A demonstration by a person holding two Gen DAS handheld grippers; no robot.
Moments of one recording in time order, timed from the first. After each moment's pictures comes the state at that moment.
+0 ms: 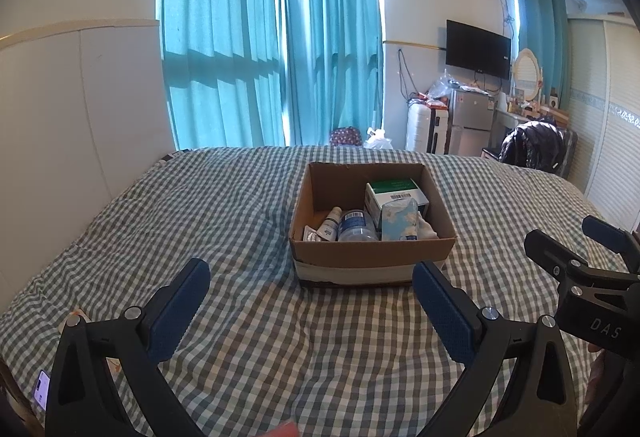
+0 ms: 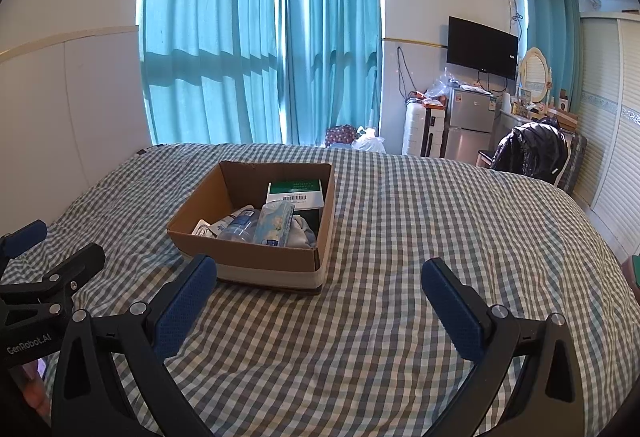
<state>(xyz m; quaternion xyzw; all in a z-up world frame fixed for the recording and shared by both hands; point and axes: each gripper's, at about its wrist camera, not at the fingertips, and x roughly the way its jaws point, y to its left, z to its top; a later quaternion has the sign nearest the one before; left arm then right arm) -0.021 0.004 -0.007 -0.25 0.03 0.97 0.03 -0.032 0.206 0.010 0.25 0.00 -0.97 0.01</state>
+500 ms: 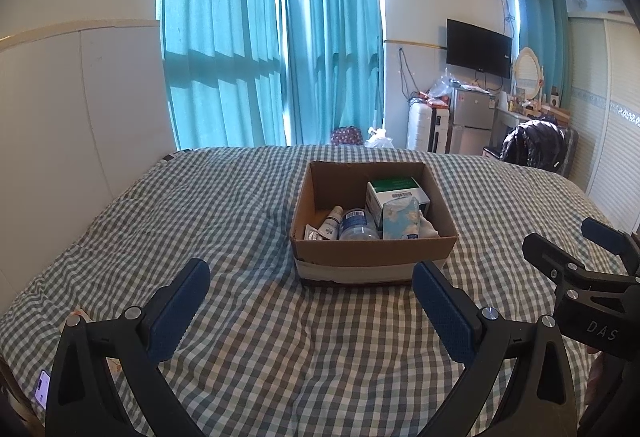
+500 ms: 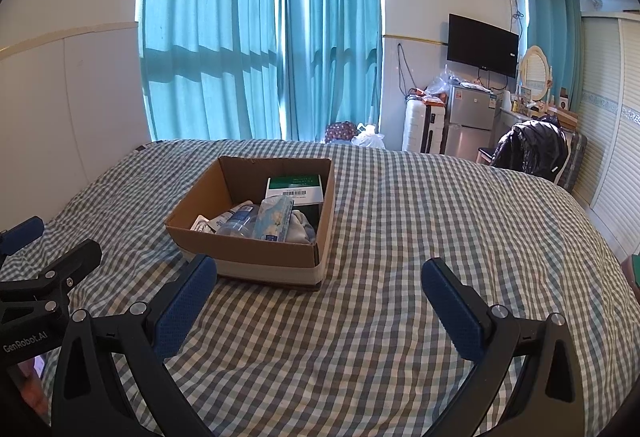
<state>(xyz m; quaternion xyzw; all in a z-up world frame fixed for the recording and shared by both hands) -0.021 0.003 -0.008 -0.25 0.03 0.97 0.03 -0.032 0.204 0.007 0.25 0.00 -0.97 0.01</state>
